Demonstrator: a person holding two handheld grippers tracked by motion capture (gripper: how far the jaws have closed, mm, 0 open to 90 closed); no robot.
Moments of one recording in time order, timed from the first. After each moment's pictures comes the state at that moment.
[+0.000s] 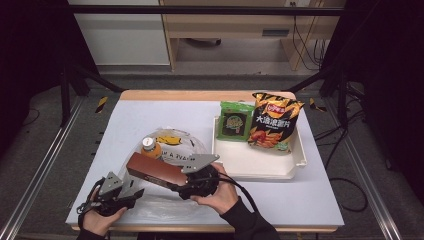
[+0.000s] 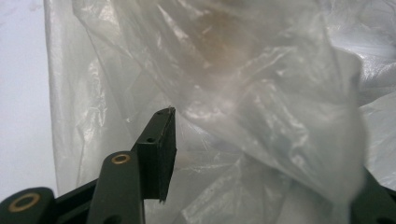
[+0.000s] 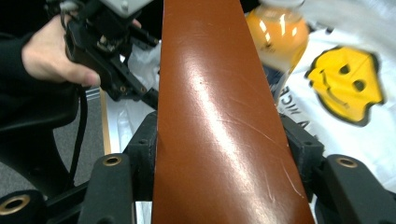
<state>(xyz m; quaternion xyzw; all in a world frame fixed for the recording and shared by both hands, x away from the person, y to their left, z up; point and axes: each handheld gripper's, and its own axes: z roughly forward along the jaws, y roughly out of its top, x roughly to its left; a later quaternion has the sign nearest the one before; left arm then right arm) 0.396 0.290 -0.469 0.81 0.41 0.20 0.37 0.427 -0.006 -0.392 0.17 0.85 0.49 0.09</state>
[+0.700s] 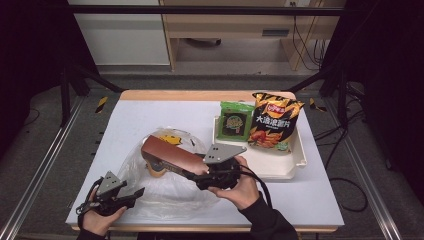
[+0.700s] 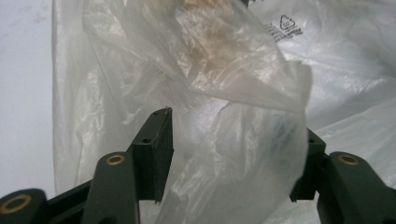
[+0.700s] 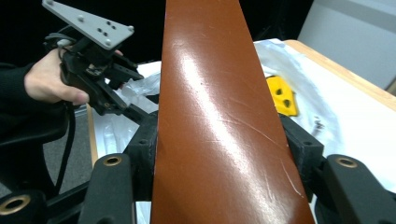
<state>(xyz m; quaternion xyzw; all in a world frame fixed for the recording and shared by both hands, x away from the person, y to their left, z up) 0.395 0.290 -0.464 0.79 0.41 0.20 0.40 0.425 -0.053 -0.353 0.19 0.83 0.52 0.13</state>
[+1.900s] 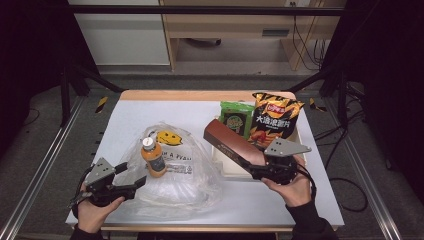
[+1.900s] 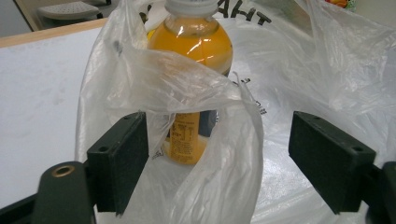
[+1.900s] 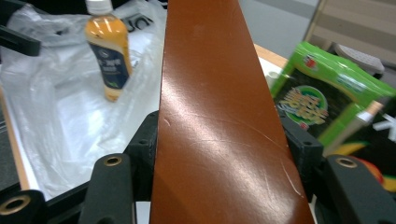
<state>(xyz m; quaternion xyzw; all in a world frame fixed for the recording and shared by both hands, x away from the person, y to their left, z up) 0.398 0.277 -0.402 0.77 0.39 0.22 0.46 0.430 -0.179 -0.357 0.29 0.79 0.49 0.21</state>
